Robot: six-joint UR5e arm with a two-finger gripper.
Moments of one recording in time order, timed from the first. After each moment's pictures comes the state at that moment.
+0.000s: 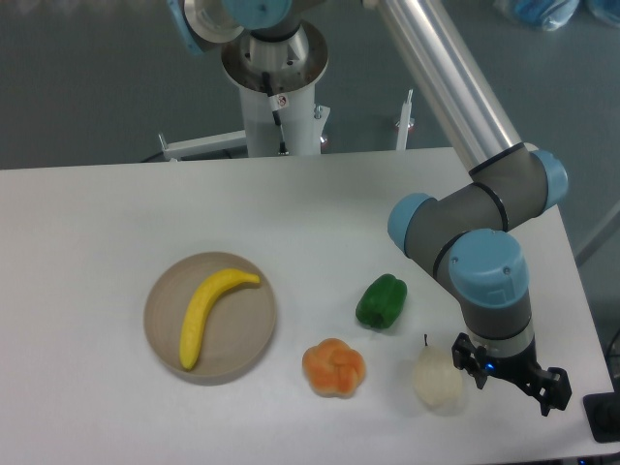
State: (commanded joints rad) arm 2.34 -2.35 -1.13 -0.82 1.73 1.14
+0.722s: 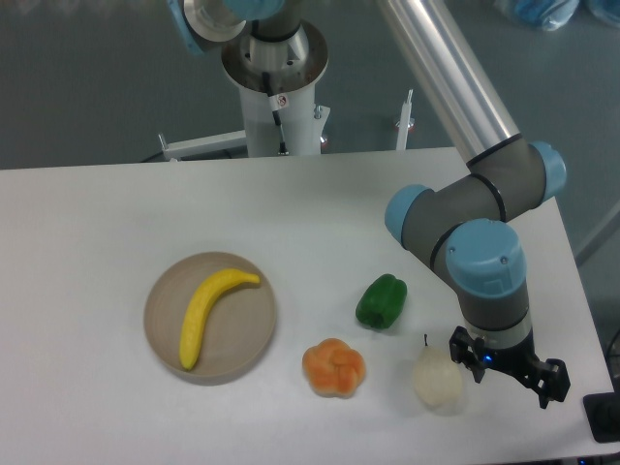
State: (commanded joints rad) arm 2.33 -2.30 -1.18 -0.82 1.73 1.12
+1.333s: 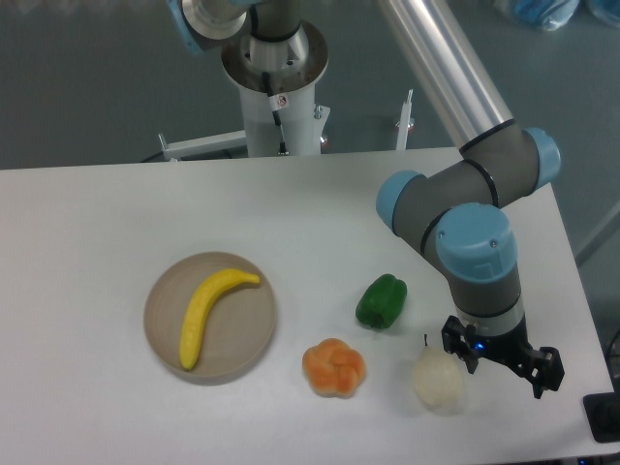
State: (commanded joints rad) arm 2.33 -2.23 -1.23 -0.83 1.73 1.11
